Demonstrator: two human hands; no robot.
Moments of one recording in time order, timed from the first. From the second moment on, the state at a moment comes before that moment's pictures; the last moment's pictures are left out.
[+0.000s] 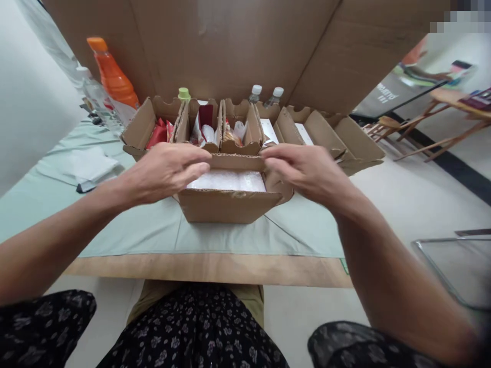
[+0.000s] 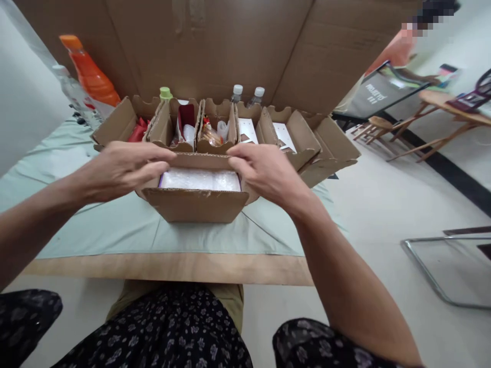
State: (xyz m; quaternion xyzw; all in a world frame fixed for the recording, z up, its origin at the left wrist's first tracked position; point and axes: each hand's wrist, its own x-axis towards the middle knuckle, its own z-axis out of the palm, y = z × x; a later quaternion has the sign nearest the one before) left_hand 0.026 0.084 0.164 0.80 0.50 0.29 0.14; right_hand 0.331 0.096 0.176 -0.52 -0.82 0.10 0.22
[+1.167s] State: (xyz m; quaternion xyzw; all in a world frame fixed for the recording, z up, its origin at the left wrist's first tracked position) left_hand 0.013 -0.030 0.079 0.56 0.50 0.57 0.33; right_hand 0.281 -0.009 0.075 -0.51 -0.65 0.22 0.51
